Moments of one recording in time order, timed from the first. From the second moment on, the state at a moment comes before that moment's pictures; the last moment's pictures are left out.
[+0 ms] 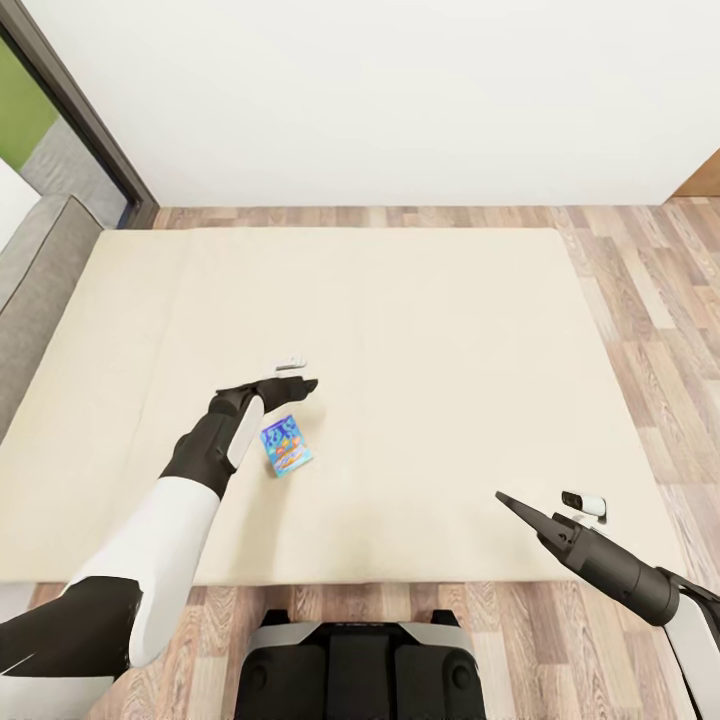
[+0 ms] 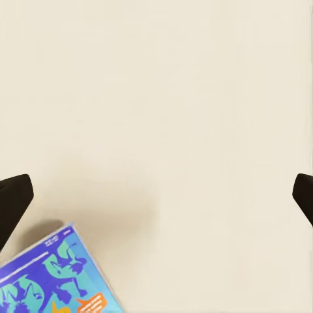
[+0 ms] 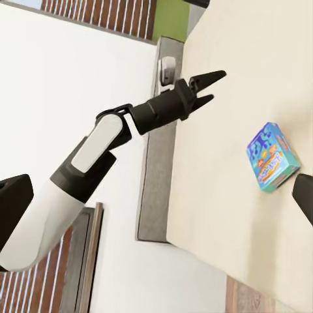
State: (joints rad) left arm -1.05 -0.09 -0.04 -0.82 0.17 0.53 -0.05; right arm -0.19 -0.19 -0.33 -1.58 -0.70 0.80 1.12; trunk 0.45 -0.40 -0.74
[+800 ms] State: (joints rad) left arm -1.05 -0.09 -0.04 -0.84 0.17 0.53 -0.05; right arm -0.19 -0.19 -0.33 -1.58 -0.70 0.80 1.12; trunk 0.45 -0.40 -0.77
